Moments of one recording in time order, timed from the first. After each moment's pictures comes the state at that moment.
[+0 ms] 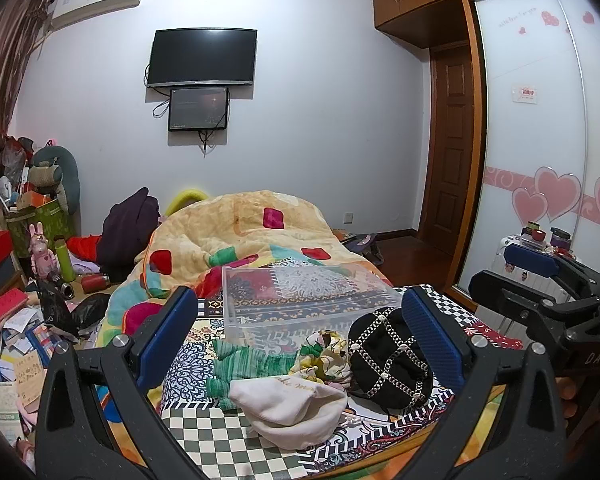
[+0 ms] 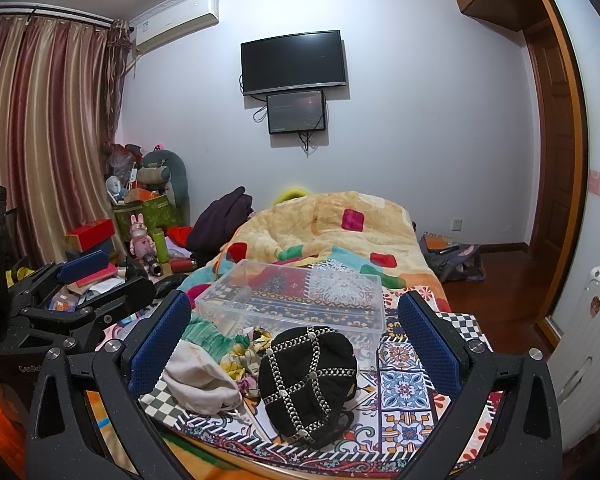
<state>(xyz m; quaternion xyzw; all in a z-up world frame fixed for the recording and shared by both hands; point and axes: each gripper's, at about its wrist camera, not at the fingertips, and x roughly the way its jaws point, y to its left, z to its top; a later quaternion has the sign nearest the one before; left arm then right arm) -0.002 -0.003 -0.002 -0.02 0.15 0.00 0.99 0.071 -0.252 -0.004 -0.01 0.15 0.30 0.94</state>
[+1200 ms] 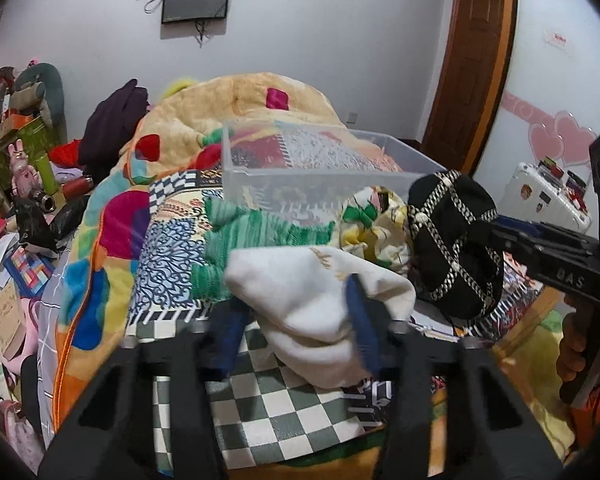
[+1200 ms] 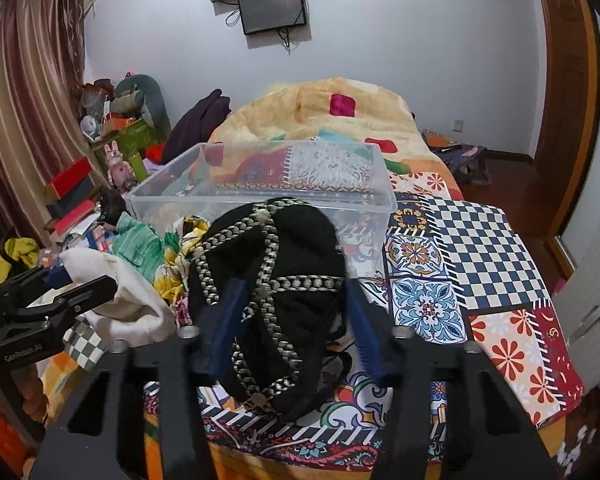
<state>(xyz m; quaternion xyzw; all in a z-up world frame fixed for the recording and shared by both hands) 0.052 0.029 -0.110 -0.05 0.34 -0.02 0.94 0.140 -0.239 -0.091 -0.03 0.33 0.28 0.90</state>
